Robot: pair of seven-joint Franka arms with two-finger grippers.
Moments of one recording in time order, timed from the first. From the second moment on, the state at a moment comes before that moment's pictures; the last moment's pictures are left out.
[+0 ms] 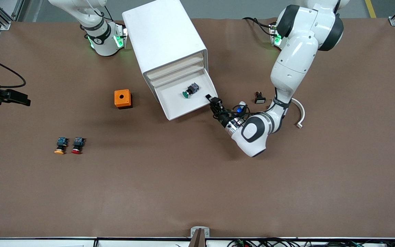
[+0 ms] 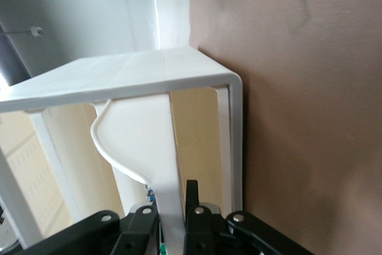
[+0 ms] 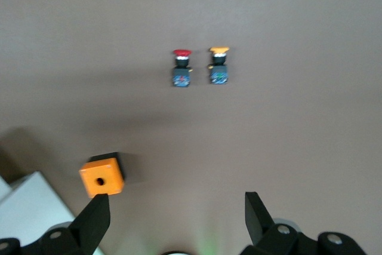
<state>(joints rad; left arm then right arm) -0.41 1.04 -0.05 -1.37 -1.09 1.40 -2.15 -0.03 0.13 -0.07 -1.52 0.00 1.47 0.00</state>
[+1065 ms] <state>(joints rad) -0.37 1.02 -0.01 -1.32 -1.09 1.44 -2.00 0.53 0.06 -0.04 -1.70 0.15 1.69 1.08</state>
